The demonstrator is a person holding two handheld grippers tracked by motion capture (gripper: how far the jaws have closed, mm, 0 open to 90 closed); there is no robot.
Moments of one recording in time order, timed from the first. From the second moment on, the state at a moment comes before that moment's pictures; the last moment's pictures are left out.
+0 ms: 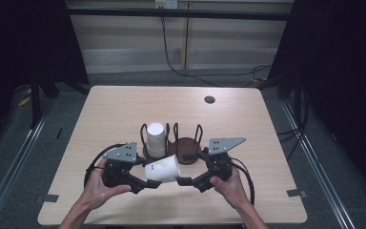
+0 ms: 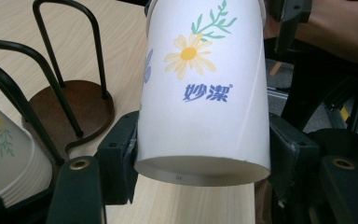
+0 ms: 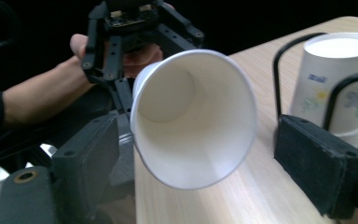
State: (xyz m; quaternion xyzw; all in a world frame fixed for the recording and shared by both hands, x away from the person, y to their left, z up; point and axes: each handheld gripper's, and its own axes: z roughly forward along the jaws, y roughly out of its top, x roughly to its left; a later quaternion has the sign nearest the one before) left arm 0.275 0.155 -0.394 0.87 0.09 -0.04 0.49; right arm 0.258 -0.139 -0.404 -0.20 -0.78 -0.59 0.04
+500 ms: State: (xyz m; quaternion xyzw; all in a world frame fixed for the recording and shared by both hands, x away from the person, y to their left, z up) left arm 0.273 0.150 -0.393 0.87 0.08 -0.05 0.49; right arm 0.263 -0.127 -0.410 -0.19 -0.78 -0.59 0.06
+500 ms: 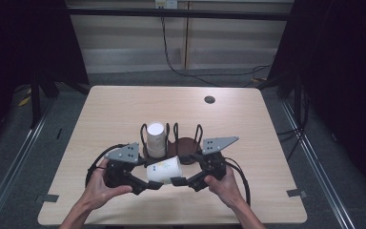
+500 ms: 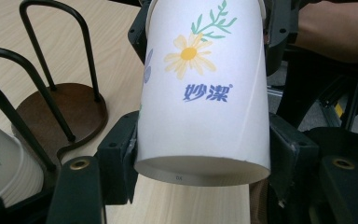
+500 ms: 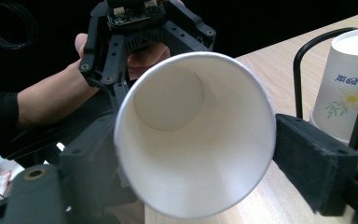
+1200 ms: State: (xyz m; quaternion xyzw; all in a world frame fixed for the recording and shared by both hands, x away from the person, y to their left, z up) left arm 0.278 0.148 -0.402 0.86 0.08 -0.06 0.49; right arm 0.267 -0.128 -0.411 -0.19 -0.78 -0.59 0.07
